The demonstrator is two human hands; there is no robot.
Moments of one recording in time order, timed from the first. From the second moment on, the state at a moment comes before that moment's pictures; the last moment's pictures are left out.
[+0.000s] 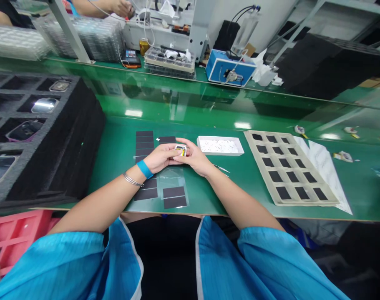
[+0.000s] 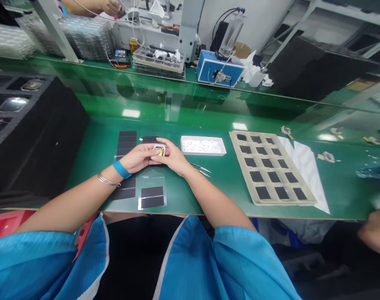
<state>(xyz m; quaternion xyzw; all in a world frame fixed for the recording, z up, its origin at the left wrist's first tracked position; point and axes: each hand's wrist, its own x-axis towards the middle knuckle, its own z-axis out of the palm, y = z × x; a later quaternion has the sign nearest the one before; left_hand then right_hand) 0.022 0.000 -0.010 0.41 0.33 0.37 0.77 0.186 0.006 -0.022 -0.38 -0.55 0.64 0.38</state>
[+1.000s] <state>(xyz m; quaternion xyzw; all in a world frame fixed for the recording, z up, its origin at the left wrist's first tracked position) 0.023 0.001 -0.010 0.39 0.36 0.35 0.77 0.184 0.012 -0.030 -0.38 -0.58 0.63 0.35</state>
